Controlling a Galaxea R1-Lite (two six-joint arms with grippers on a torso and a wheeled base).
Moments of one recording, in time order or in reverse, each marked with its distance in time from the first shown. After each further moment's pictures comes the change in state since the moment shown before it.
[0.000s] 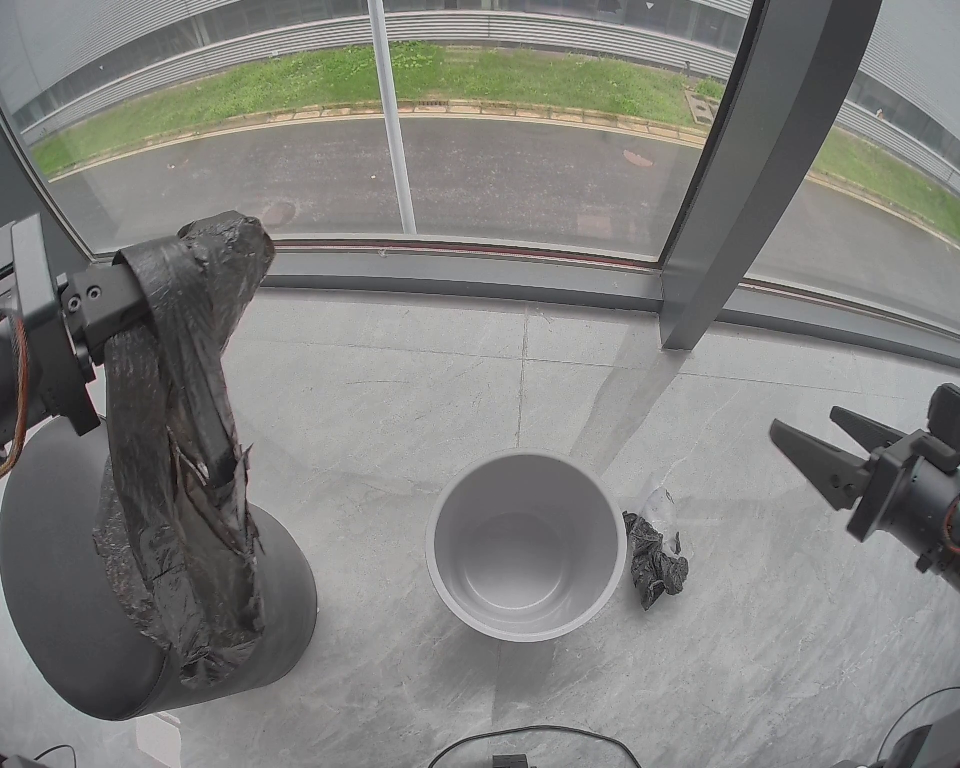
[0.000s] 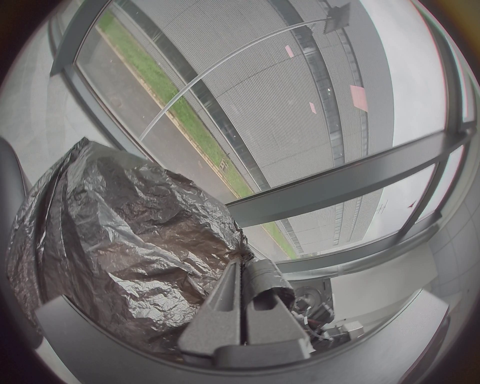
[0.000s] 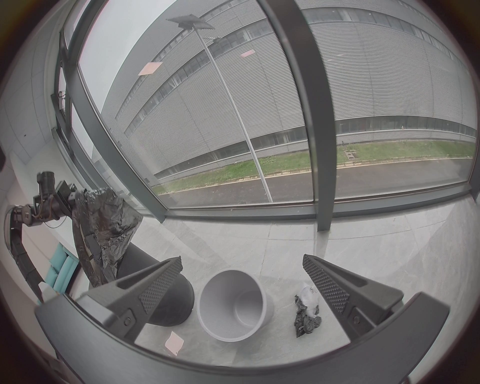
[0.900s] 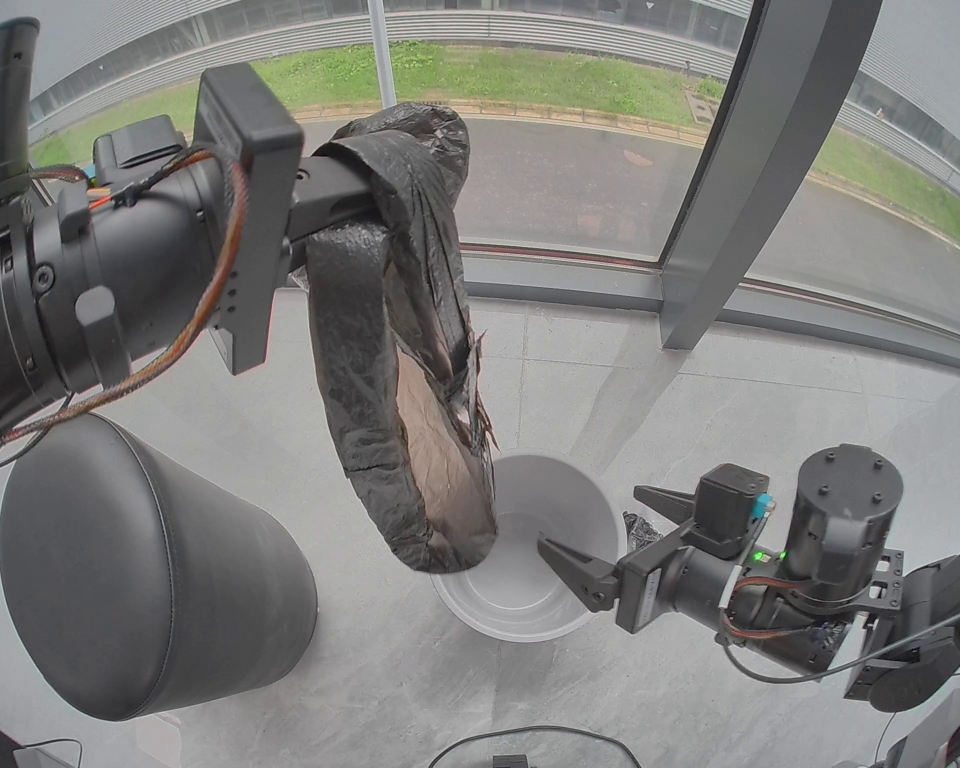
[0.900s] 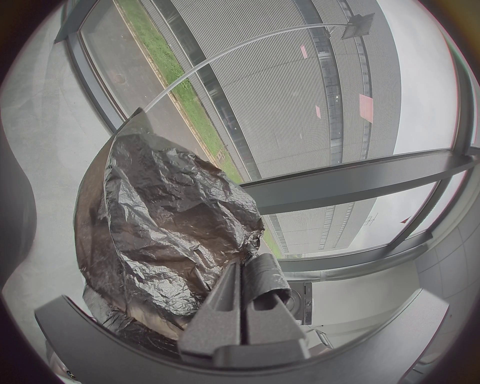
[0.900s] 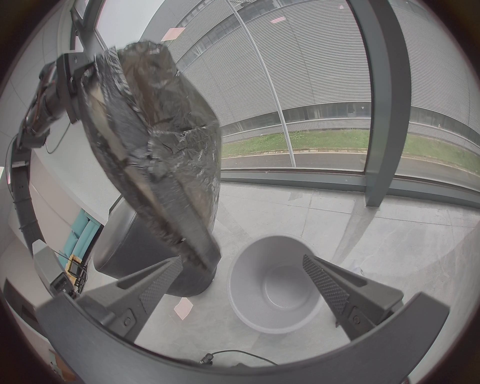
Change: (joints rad) left arm -0.323 0.249 -0.253 -0.001 0.252 -0.132; right arm 0.274 0.512 -0.065 -0.283 -0.068 -0.022
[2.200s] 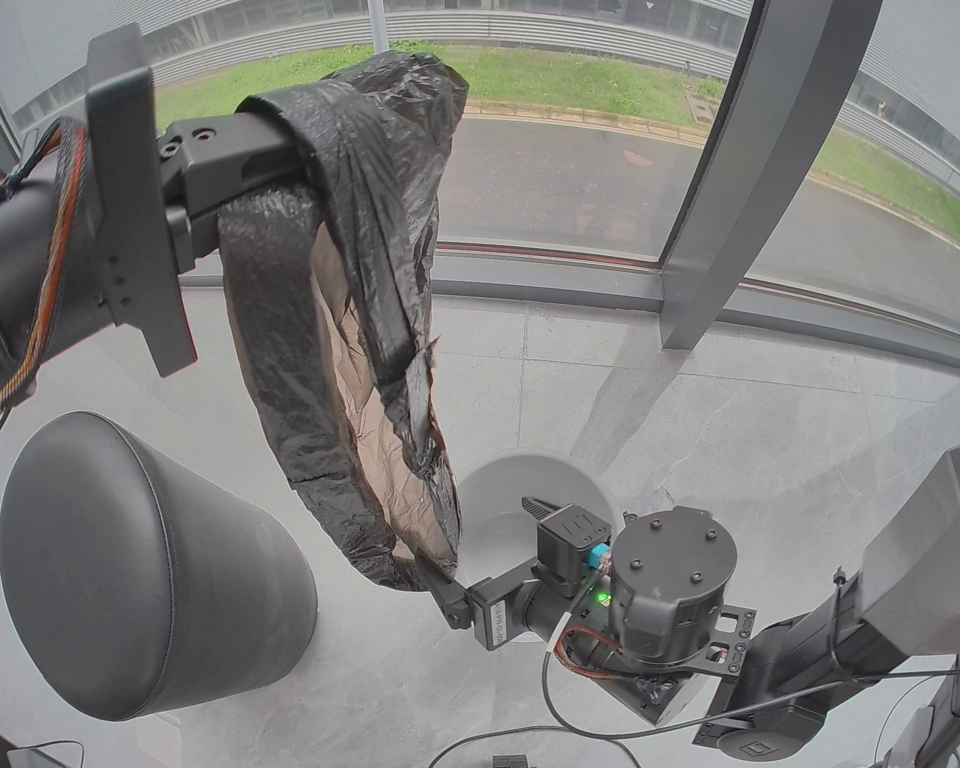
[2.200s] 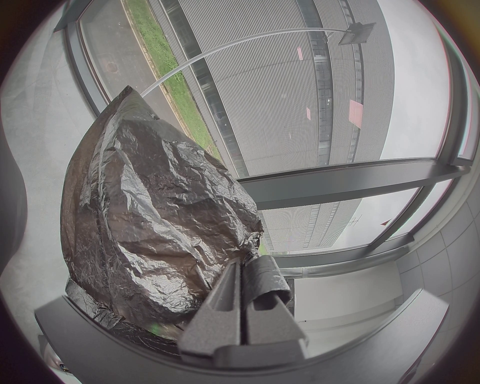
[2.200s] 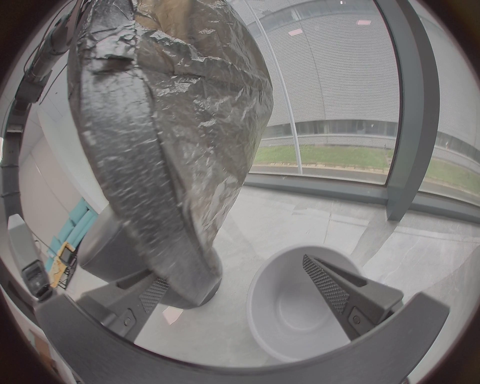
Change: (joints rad) left arm -0.037 -0.100 0.031 0.001 -0.044 -0.033; right arm 0.131 0.340 -0.181 -0.231 -0.121 -0.098
